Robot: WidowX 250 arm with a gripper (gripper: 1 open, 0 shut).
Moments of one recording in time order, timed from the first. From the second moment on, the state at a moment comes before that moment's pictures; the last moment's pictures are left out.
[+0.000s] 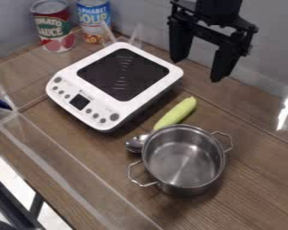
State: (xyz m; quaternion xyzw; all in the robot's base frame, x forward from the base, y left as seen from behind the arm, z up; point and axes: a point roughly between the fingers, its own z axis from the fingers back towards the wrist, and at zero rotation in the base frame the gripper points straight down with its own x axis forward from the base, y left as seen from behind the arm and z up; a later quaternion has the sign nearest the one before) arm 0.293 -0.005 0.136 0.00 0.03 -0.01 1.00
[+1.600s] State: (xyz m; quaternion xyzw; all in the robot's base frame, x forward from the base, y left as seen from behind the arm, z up) arm 0.295 -0.026 0.139 -0.03 0.08 -0.02 1.00
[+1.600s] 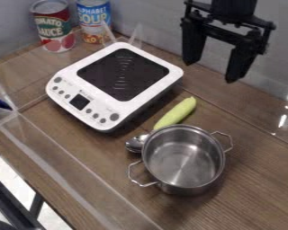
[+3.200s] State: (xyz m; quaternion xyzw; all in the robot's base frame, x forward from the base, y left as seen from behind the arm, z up) arm 0.297 0.006 0.126 -0.04 0.04 -0.03 1.00
